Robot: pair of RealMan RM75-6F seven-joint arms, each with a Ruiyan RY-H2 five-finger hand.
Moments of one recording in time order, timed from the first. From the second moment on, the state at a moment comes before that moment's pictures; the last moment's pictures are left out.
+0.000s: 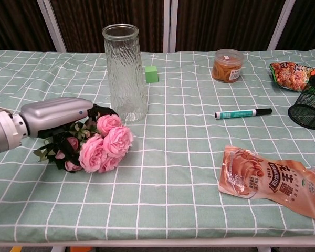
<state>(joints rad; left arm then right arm) -0.66 -1.61 -0.01 -1.34 1.54 0.95 -0.06 0.04 -1.26 0.11 -1.45 -1.42 1.50 0.03</state>
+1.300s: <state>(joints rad) -0.53 -1.37 -0.27 -1.37 1.57 1.62 0.30 0.04 -1.26 0.11 -1.46 -1.44 1.51 0.02</state>
